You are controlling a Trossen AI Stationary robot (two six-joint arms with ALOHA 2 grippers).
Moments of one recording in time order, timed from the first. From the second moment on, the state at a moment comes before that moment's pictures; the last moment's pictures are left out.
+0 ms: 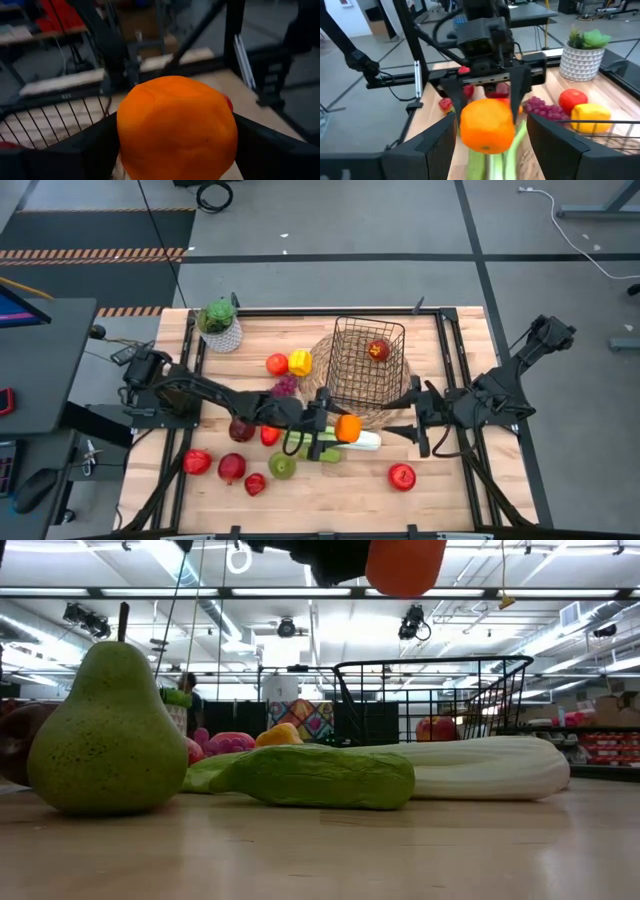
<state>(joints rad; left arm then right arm) -0.25 1.71 1.05 0.48 -0.17 0.11 0.66 0.97 0.81 -0.16 0.63 0.33</state>
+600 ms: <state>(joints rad) -0.34 1.71 0.89 0.81 -0.18 -0.02 0.70 1.05 0.81 -0.05 0.64 0.34</state>
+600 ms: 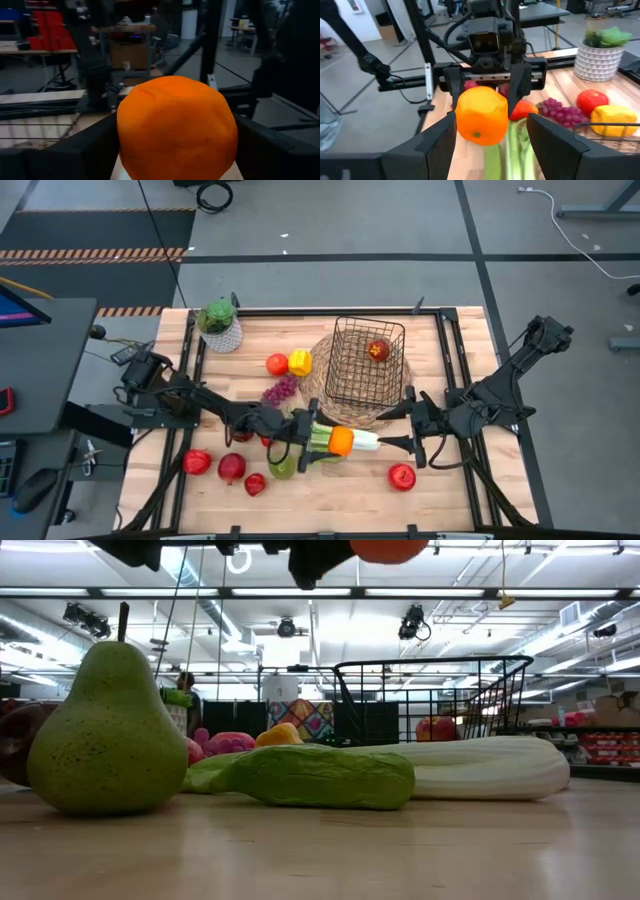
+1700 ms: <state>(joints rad) -0.44 1.71 0.89 0.73 -0.36 -0.09 0.79 1.13 0.81 0.14 0.65 0.31</state>
